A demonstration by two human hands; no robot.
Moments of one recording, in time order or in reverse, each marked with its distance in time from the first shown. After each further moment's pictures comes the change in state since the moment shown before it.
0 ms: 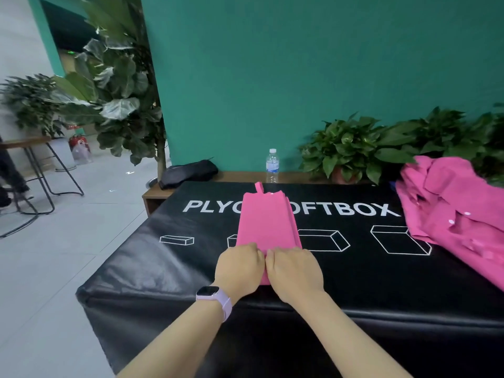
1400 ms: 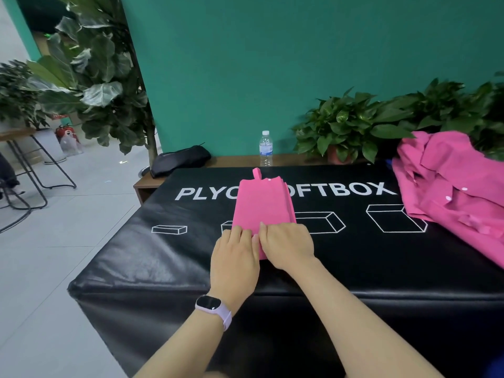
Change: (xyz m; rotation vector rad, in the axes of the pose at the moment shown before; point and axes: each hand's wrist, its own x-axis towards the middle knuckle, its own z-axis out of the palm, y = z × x) left_hand -0.014 0.011 0.014 0.030 0.150 -0.082; right_hand 0.035 0.015 0.015 -0.057 0.008 0.023
